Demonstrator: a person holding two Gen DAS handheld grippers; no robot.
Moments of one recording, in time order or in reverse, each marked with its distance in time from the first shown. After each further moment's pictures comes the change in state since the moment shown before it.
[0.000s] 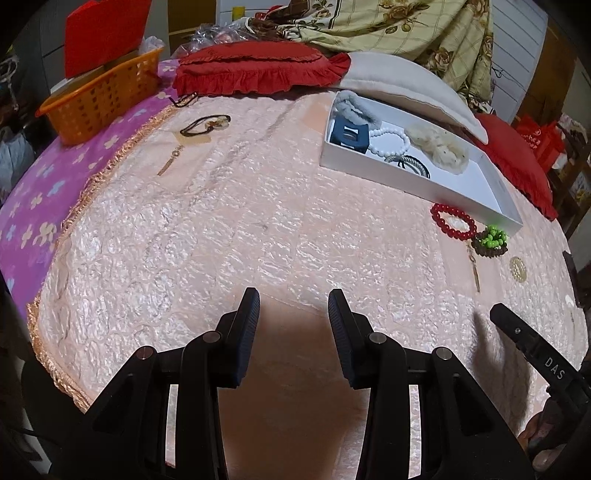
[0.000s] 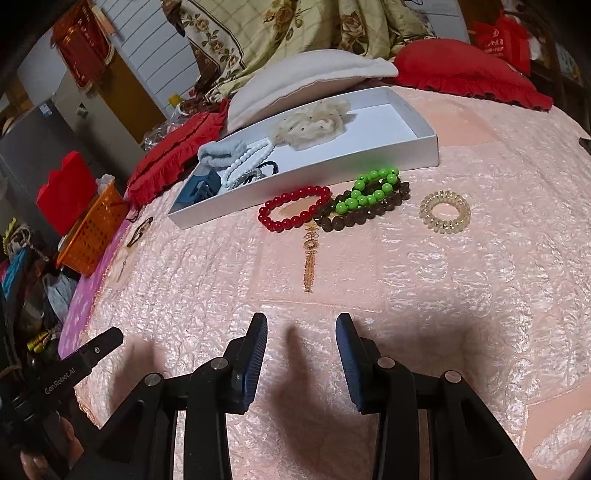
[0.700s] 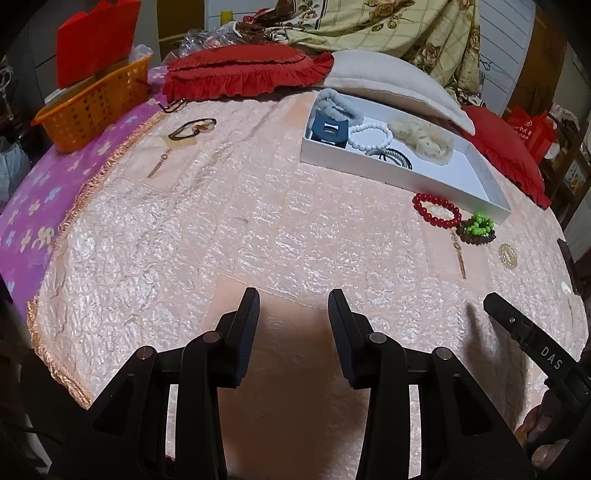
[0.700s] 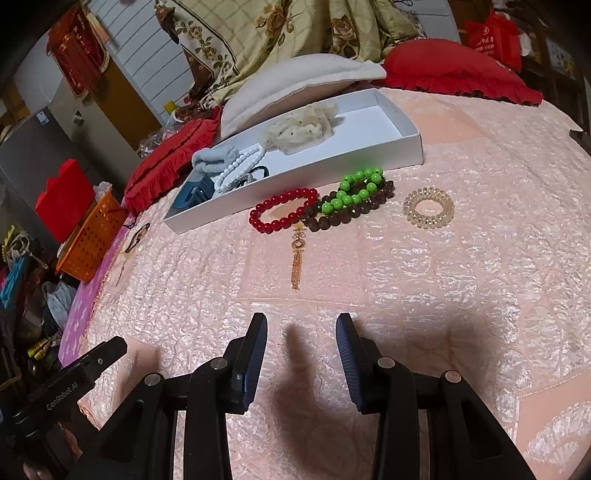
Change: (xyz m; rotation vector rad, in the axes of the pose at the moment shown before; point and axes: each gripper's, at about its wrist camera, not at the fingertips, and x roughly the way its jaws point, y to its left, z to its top) left arm -0.011 -0.017 -0.009 0.034 -0.017 -0.006; right arm -0.009 -0.005 -0.005 0.018 -0.026 -0.002
